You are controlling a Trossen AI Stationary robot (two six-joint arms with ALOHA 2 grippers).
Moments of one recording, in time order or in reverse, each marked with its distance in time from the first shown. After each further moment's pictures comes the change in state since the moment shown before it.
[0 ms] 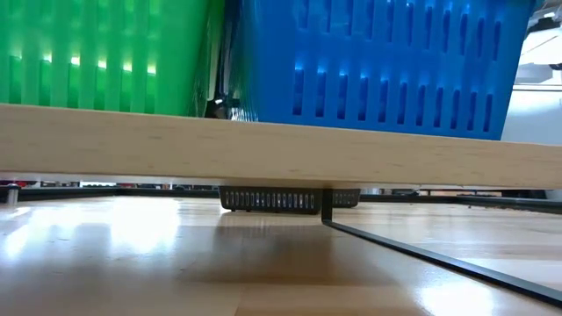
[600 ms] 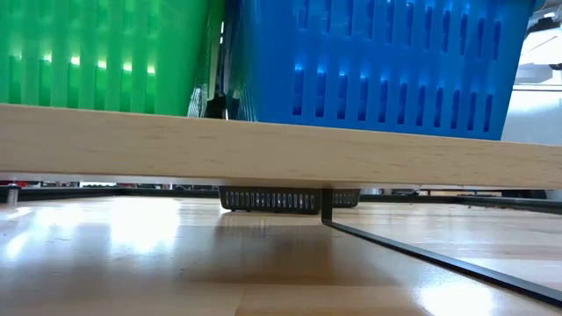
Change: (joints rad) left arm -0.119 -0.001 0.000 -0.121 0.173 0.951; right arm 0.005 0.000 0.000 -0.011 0.000 0.001
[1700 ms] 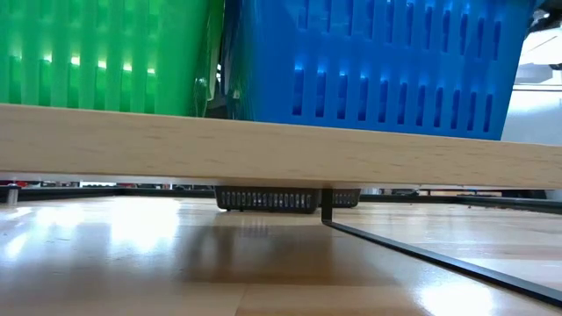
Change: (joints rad) left arm -0.009 0.175 0.002 0.061 -0.136 0.610; right arm 0.035 0.000 -0.049 0.026 -0.005 0.025
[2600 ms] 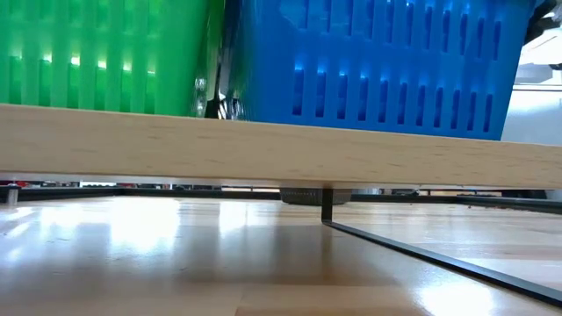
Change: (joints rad) left arm -0.187 -0.002 0.347 -0.511 -0.070 -0.947; right arm 0.057 0.000 0.000 0.055 0.000 0.005
